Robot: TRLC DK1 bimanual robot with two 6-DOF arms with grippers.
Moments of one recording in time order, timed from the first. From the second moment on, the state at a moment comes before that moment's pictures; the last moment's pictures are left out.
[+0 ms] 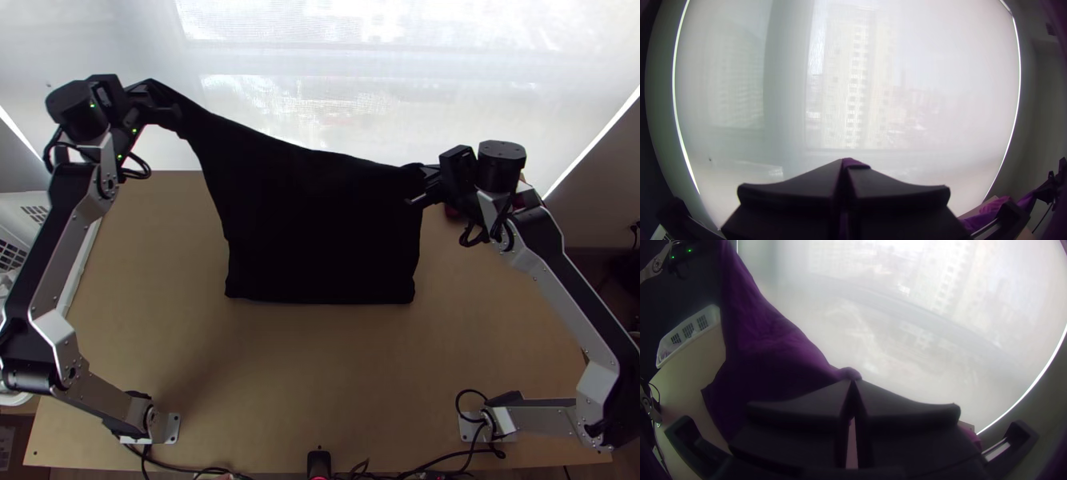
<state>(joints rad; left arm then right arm) -0.03 1.63 1.73 -0.06 0.03 -0.05 0.34 1.44 1.41 -0.36 -0.06 -0.19</state>
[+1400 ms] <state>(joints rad) -0.22 1.52 1.36 -0.57 0.16 0.02 0.22 1.74 1.24 -0.22 -0.06 -0.23</state>
